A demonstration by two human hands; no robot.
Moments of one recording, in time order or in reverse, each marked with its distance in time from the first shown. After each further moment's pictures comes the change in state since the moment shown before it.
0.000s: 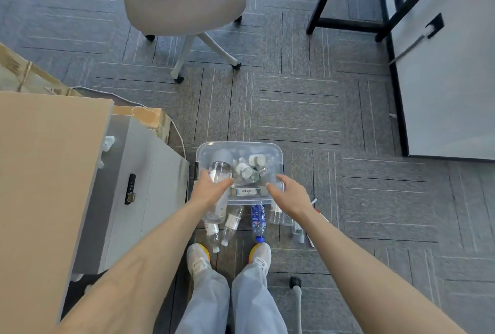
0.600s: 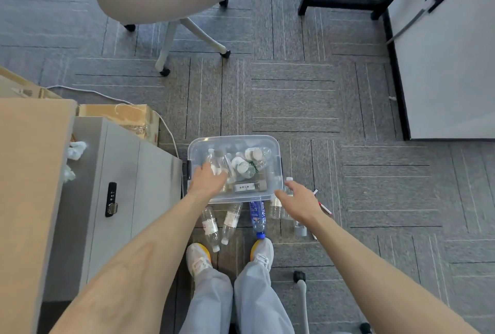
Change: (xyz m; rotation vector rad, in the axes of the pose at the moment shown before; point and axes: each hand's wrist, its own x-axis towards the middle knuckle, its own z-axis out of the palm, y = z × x) left_hand 0.046 0.017 0.016 0.360 -0.004 0.043; right_hand 0.026 0.036 0.005 -0.035 -0.017 0.091
